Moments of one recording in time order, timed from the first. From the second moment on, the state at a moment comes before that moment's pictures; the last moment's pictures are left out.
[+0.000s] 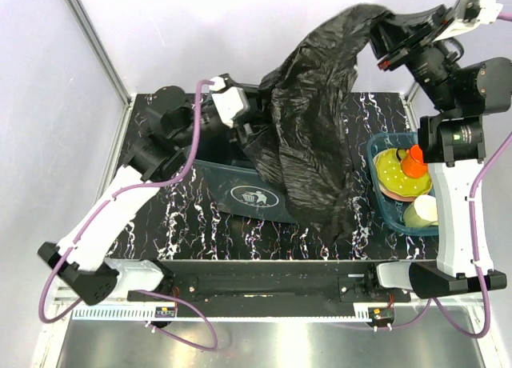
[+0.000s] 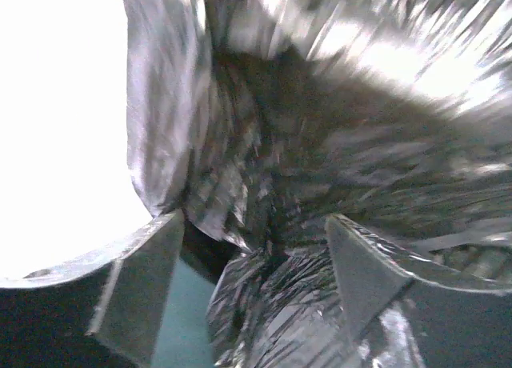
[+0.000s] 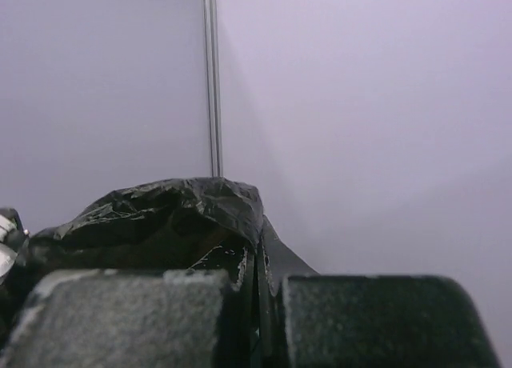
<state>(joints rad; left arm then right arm) -0.65 1.31 1.54 -0.14 0.54 0.39 0.12 1.33 1.91 0.16 -0.58 0.43</state>
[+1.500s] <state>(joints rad) -0.53 1.17 1.63 -0.32 0.77 -0.32 0.51 1.44 2.04 -0.30 -0.52 0.24</state>
